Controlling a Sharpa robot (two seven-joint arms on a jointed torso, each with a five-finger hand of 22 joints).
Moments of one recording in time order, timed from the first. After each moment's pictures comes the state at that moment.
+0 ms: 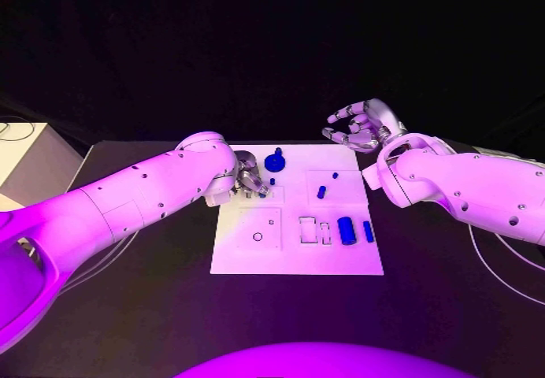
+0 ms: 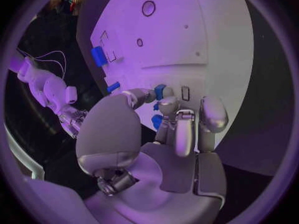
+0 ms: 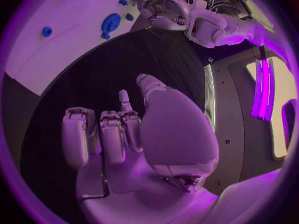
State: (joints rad) left arm 1.20 -0.41 0.10 1.07 -1.18 0.25 -0.51; left_hand 1.16 -0.23 0.68 0.21 0.51 0.87 0.07 0.76 0.72 1.27 -0.01 1.14 0.89 1.47 -0.06 1.55 1.31 0.12 1.27 0.05 1.36 1.09; right arm 1.28 -0.78 -0.09 1.42 -0.82 -0.69 0.03; right_hand 1.38 -0.20 0.24 0.28 0.36 0.88 0.17 0.24 0.26 1.47 0.08 1.51 1.31 1.47 0.00 1.57 1.31 0.05 1.47 0.10 1.46 1.31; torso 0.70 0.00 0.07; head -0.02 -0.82
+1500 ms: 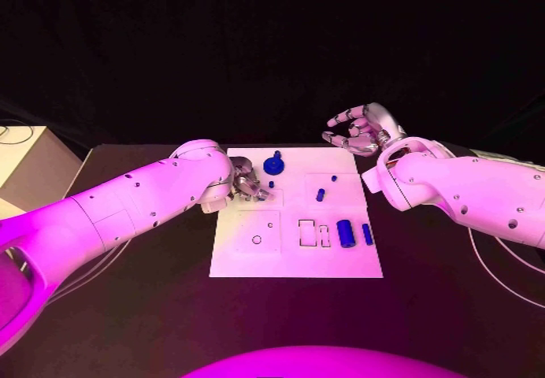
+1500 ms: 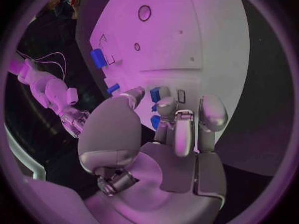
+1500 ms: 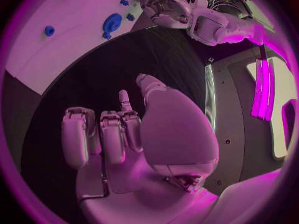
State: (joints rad) left arm 1.19 -0.44 0.10 1.11 -1.19 0.22 -0.51; left_hand 1.06 -0.19 0.34 0.29 0.14 0.90 0.05 0.69 0.76 1.28 -0.02 1.15 0.92 1.47 -0.07 1.56 1.31 0.12 1.29 0.04 1.33 1.08; right arm 1.28 -0.79 -0.09 1.42 -0.82 -0.69 0.04; right_hand 1.38 -0.20 0.24 0.29 0.36 0.88 0.17 0.24 0.26 1.47 0.08 1.51 1.31 1.47 0.00 1.57 1.31 0.05 1.47 0.10 1.45 1.31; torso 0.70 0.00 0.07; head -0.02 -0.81
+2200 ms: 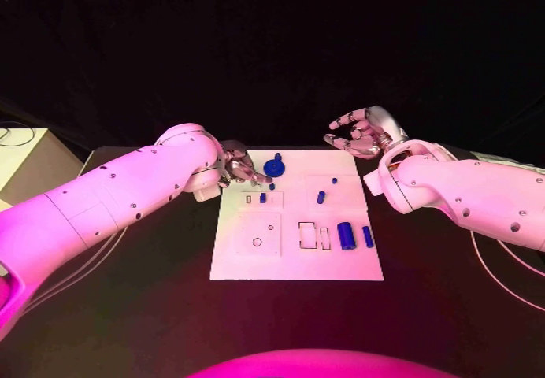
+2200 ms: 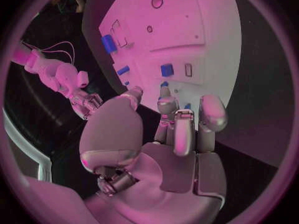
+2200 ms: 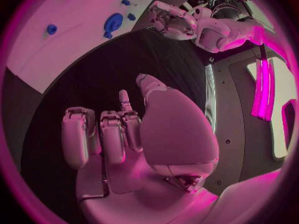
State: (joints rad) left arm 1.19 -0.50 0.22 1.19 -1.20 0.22 -0.52; left_hand 1.08 -0.16 0.25 0.29 0.05 0.87 0.07 0.66 0.77 1.25 0.00 1.14 0.90 1.47 -0.07 1.54 1.31 0.12 1.29 0.04 1.32 1.07; right arm 1.27 -0.80 -0.09 1.42 -0.82 -0.69 0.04; right_hand 1.38 -0.20 0.24 0.29 0.36 0.88 0.17 0.24 0.26 1.47 0.08 1.51 1.31 1.47 0.00 1.57 1.31 0.05 1.47 0.10 1.45 1.31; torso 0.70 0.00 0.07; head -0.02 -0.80
